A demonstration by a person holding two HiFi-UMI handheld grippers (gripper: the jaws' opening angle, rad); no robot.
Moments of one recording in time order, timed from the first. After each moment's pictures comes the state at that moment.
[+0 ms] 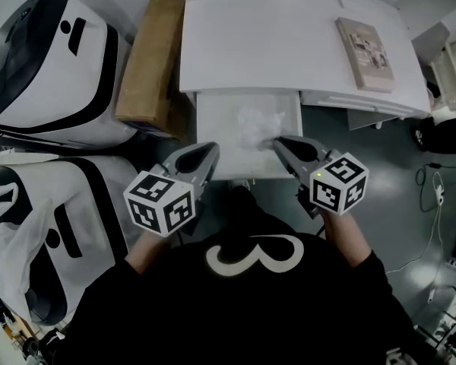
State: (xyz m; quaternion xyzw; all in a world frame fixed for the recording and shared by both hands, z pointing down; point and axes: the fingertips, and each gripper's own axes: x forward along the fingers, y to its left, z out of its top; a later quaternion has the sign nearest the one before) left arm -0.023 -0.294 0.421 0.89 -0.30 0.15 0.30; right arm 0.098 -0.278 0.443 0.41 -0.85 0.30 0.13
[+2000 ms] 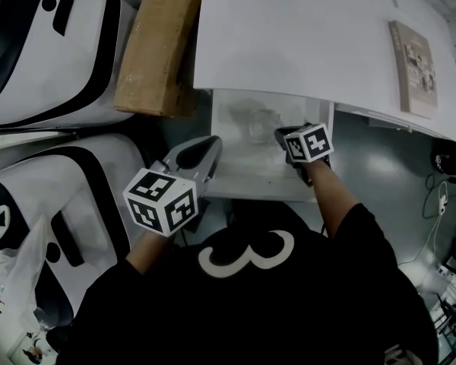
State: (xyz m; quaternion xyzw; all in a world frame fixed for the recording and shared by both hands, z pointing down) left arm -0.055 -0.375 0.507 0.85 -0.35 0.17 0.36; right arm 0.092 -0.360 0.725 0.33 -0.74 0.45 0.37
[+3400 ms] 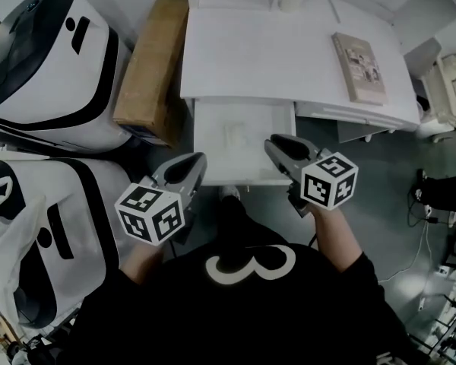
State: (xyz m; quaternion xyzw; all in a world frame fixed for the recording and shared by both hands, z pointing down) left arm -0.054 -0.286 0.420 0.88 -0.33 0.12 0.31; right arm 0.092 -0.295 0.445 0.42 -0.85 0.30 0.12
